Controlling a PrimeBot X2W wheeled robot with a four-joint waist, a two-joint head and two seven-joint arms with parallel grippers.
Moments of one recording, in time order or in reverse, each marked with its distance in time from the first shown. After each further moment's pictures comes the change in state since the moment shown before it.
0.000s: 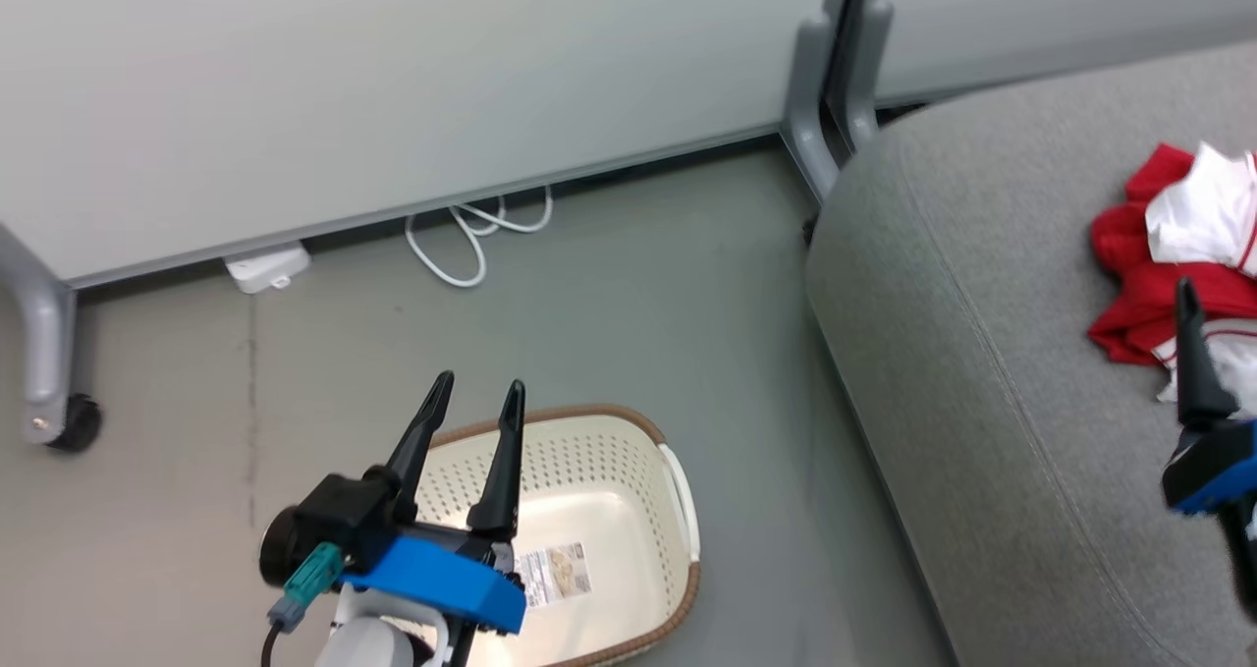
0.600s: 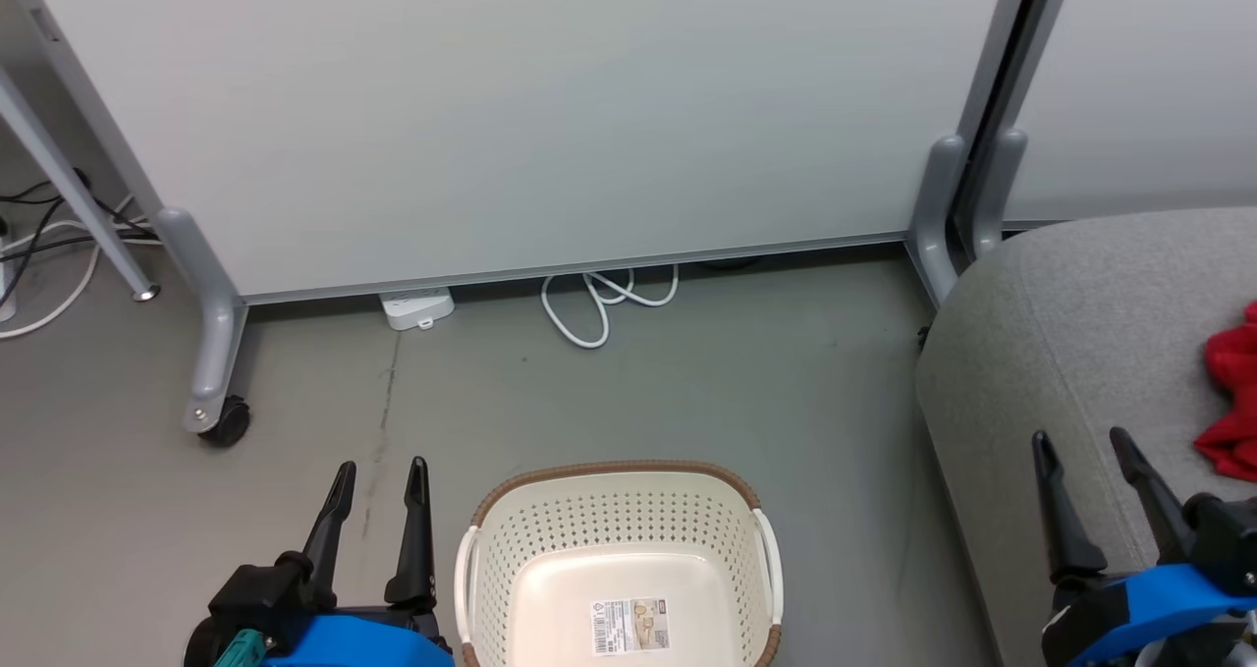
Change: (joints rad) left arm 0.168 -0.035 0.208 -0.017 0.050 -0.003 0.000; right arm 0.340 0.219 0.057 -0.321 -0.044 0.000 0.086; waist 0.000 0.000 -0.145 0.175
